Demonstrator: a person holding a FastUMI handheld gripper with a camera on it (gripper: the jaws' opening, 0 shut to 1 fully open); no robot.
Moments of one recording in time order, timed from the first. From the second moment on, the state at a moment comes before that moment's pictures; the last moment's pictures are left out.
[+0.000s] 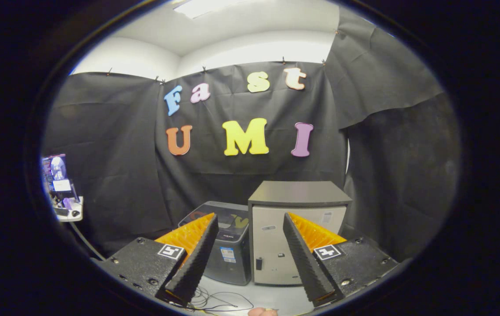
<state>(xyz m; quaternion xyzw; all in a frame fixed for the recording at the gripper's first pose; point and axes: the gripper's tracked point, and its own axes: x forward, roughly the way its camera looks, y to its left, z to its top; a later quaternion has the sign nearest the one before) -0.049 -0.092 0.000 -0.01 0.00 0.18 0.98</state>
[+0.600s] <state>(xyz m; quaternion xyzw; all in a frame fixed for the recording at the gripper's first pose) -0.044 -0.090 -0.001 -0.02 0.00 0.18 0.98</state>
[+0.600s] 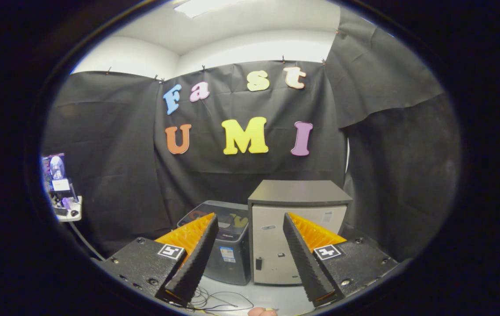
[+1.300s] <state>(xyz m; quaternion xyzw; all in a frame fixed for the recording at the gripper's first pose) -0.031 -0.087 -0.003 -0.02 0.01 0.18 0.98</state>
